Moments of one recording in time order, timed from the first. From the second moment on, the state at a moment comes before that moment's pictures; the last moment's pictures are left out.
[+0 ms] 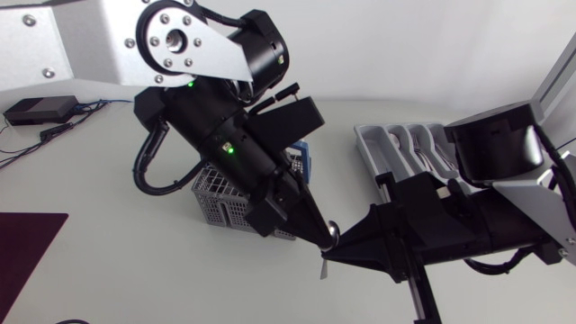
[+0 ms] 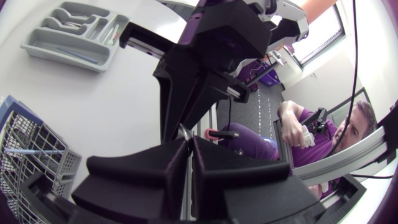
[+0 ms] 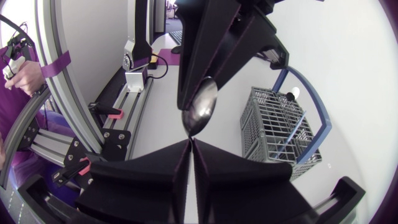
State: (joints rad) left arm -0.74 1.68 1.52 -1.14 0.84 0.49; right arm 0.54 1.02 0.68 -0.46 -0.79 -0.70
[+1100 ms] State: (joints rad) left arm -0.54 1.57 1.28 -0.68 0.40 0.03; right arm -0.16 0.85 0.47 -0.37 -0.43 -1.07
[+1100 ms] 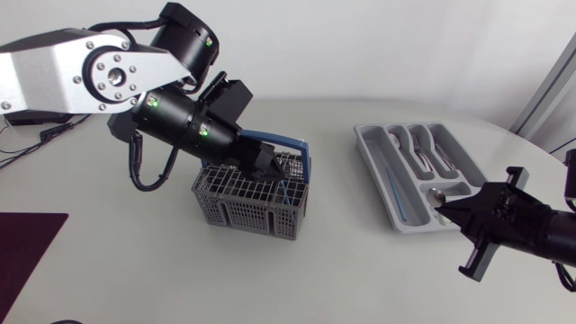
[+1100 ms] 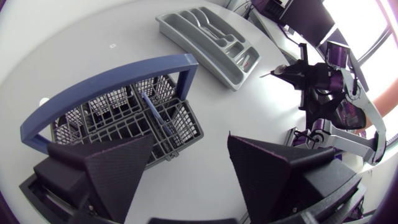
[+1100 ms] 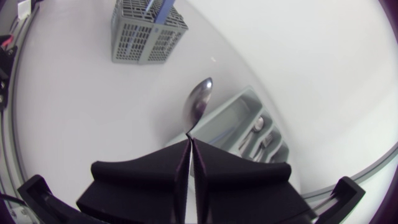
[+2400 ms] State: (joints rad) left arm -0.52 1.58 1.28 -0.68 0.38 -0.03; right arm -0.29 1.60 0.34 0.57 -0.06 -1.71
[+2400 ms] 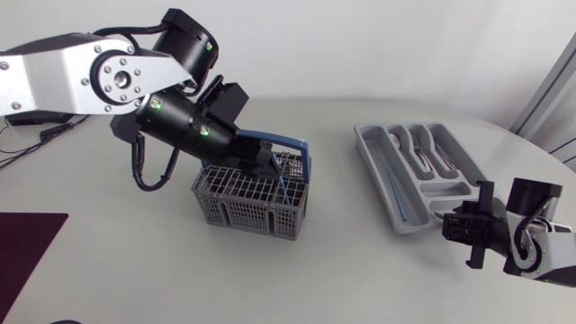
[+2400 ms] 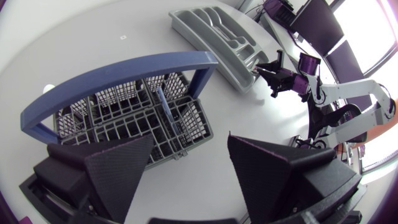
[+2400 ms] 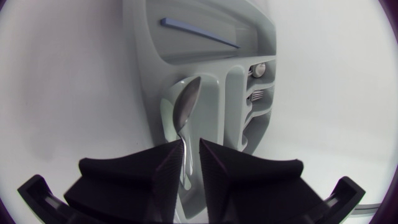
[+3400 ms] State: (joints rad) left arm -0.52 1.58 1.28 -0.68 0.38 -0.03; right arm -0.25 1.17 0.53 0.00 -0.16 -1.34
